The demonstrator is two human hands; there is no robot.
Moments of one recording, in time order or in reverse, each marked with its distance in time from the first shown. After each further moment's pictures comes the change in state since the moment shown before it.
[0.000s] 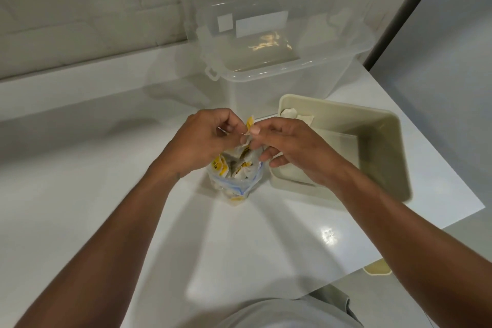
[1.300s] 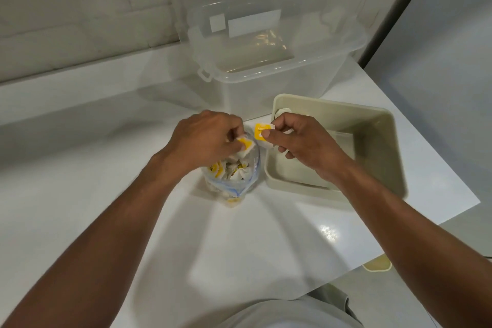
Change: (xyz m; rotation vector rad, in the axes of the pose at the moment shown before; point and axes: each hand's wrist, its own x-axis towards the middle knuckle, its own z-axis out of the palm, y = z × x) left_hand 0.021 0.006 0.006 0.795 -0.029 0.073; right_hand 0.006 0.016 -0.021 -0.134 0.205 -0.049
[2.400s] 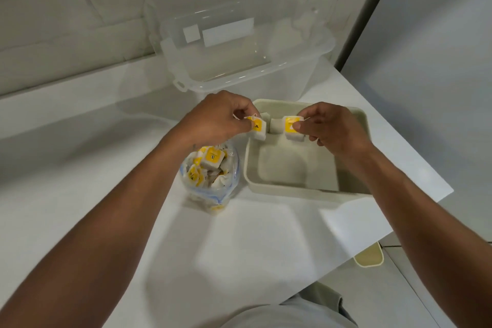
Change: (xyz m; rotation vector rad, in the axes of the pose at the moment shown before) left_hand 0.041 0.047 -0.019 -0.520 -0.091 0.070; right_hand -0.004 0.026 -0.081 0.123 0.204 0.071
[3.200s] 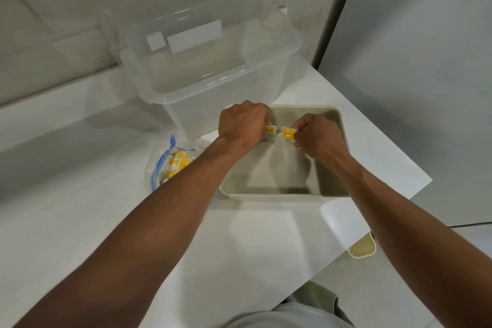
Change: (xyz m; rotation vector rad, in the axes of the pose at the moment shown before) left_hand 0.086 0.021 0.100 0.617 0.156 0.039; right_hand 0.032 0.048 -0.021 -0.479 0.200 0.140
